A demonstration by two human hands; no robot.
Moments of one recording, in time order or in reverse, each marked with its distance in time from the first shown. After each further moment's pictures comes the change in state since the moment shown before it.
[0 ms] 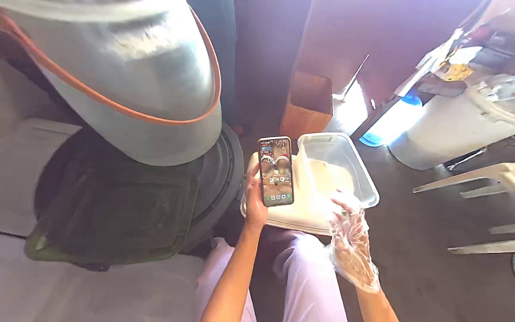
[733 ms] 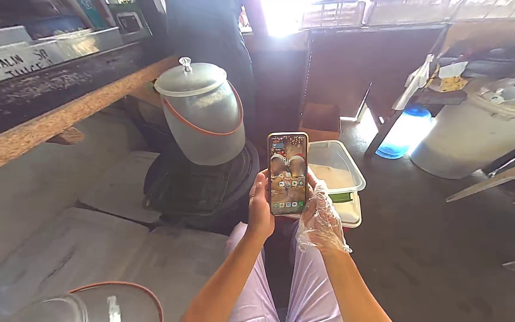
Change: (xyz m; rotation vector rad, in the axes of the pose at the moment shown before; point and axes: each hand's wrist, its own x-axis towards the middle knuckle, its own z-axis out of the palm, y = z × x) left_hand -0.152 0.151 0.111 0.199 0.132 -0.037; right_hand -0.041 -0.137 -0.006 0.748 0.018 0.284
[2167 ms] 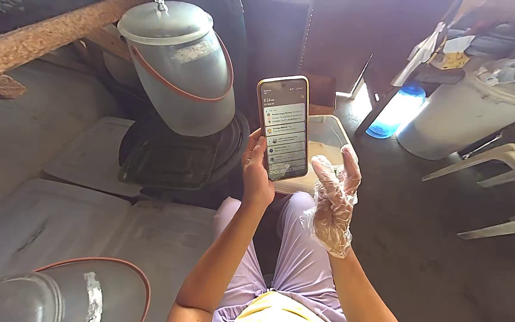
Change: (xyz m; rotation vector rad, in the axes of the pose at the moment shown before) left_hand 0.003 0.008 0.015 -0.130 -0.041 0.119; right_hand -0.018 0.007 -0.035 -0.610 0.001 -0.738
